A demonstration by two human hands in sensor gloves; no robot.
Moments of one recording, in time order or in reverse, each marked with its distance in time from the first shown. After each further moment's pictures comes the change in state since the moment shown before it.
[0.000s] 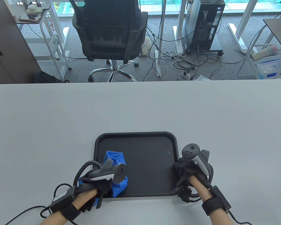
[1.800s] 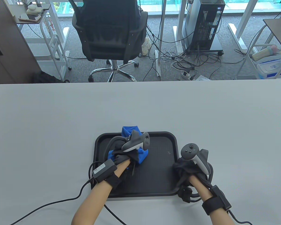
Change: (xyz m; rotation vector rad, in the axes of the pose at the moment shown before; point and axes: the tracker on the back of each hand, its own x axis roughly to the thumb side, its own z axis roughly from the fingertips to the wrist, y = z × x) left_hand -0.003 0.069 -0.110 0.039 0.319 0.125; right_hand 0.002 0.000 -0.001 0.015 -0.018 0.030
